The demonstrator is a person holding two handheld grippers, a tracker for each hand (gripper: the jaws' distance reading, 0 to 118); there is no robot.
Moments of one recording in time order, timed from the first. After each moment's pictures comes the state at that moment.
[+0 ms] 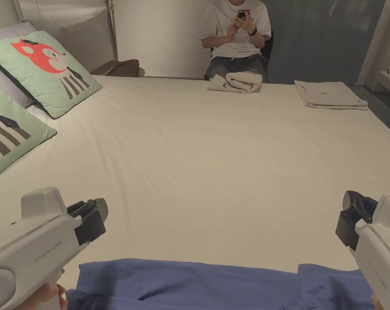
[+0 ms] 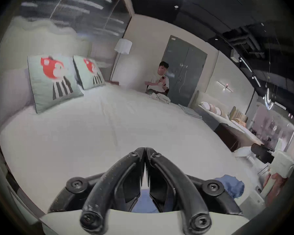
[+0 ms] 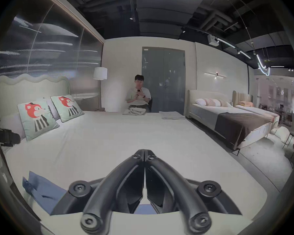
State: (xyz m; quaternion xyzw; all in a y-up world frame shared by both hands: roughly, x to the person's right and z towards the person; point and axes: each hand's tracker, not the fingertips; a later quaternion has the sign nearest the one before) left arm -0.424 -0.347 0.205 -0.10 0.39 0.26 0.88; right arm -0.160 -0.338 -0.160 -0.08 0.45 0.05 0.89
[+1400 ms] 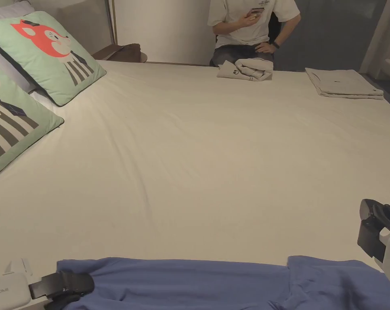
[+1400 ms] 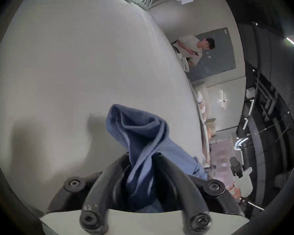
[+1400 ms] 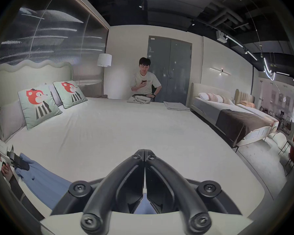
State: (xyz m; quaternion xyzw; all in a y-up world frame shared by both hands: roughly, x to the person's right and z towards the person) left arm -0.526 -0.463 0.340 -0.17 0.27 0.59 0.74; right arm -0.193 -0.346 -0.124 -0.12 0.45 0.10 0.88
